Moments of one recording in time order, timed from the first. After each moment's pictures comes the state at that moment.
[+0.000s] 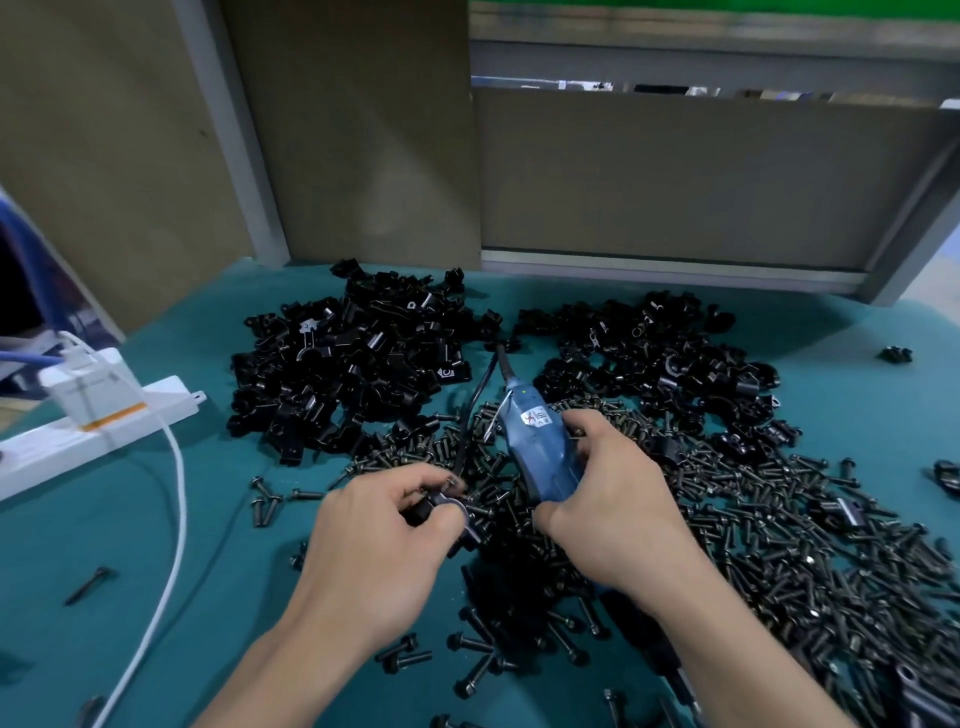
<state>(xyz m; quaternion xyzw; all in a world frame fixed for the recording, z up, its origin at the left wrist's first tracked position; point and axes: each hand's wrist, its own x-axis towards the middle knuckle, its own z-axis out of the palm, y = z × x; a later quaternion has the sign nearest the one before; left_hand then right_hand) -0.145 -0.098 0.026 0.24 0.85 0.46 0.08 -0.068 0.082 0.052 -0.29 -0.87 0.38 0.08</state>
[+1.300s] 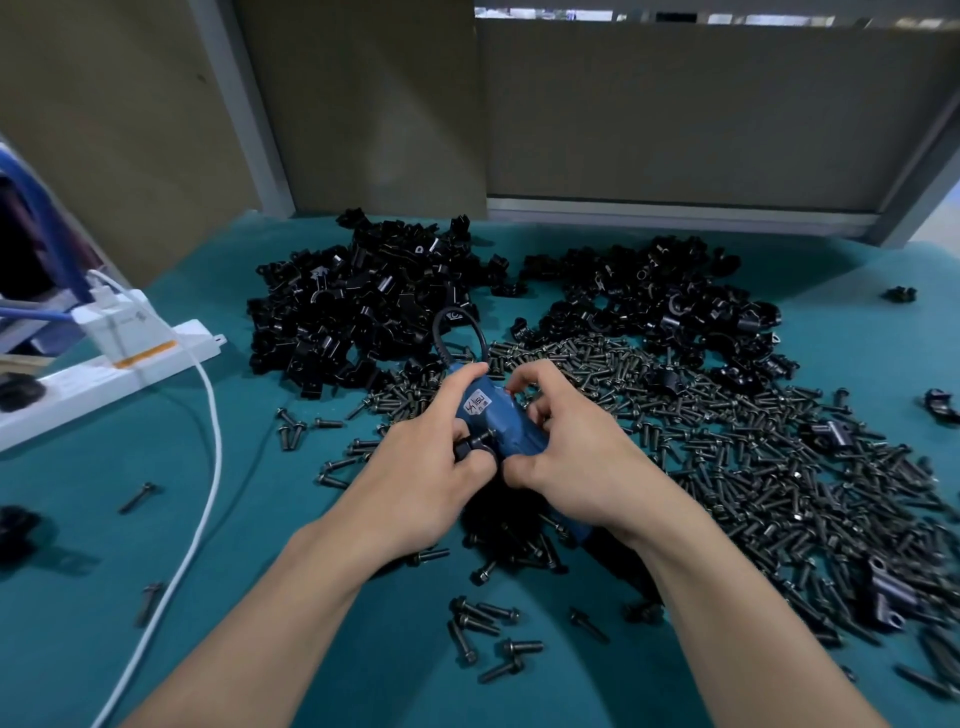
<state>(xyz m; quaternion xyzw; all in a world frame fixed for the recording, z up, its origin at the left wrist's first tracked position) -0.152 -0.091 0.010 0.37 0.83 0.39 0.12 -0.065 0.065 0.038 -0.16 -0.89 0.42 0.03</state>
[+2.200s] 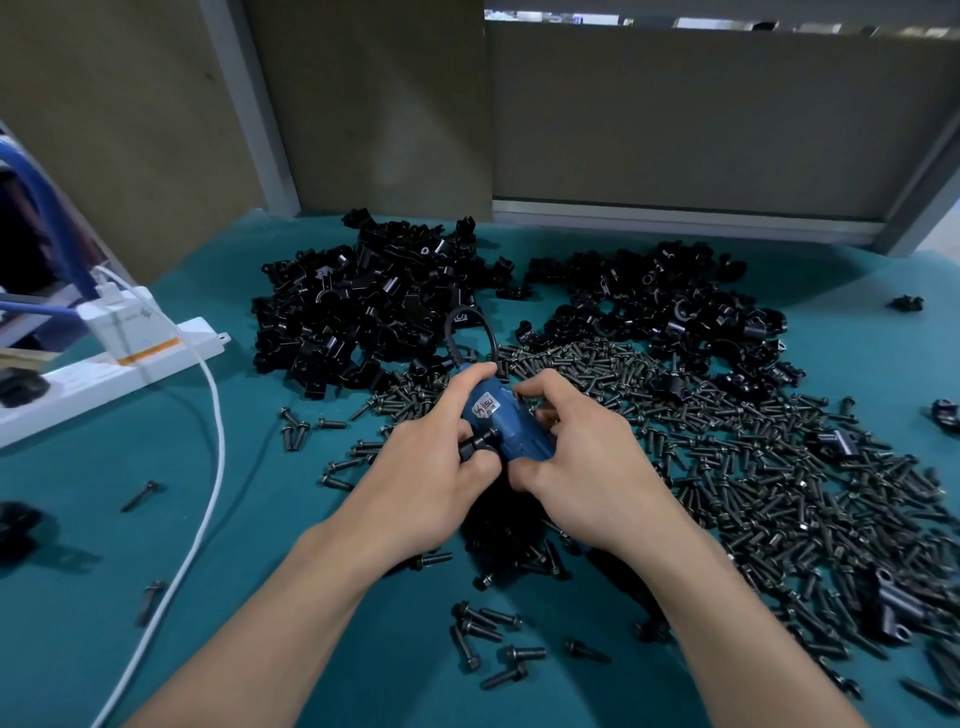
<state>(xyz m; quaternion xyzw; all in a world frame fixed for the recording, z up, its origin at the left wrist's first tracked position) -0.154 -0.089 0.005 0.38 0.82 0.42 0.10 -0.060 0.059 0.033 -0.17 -0.91 0.37 0.08</state>
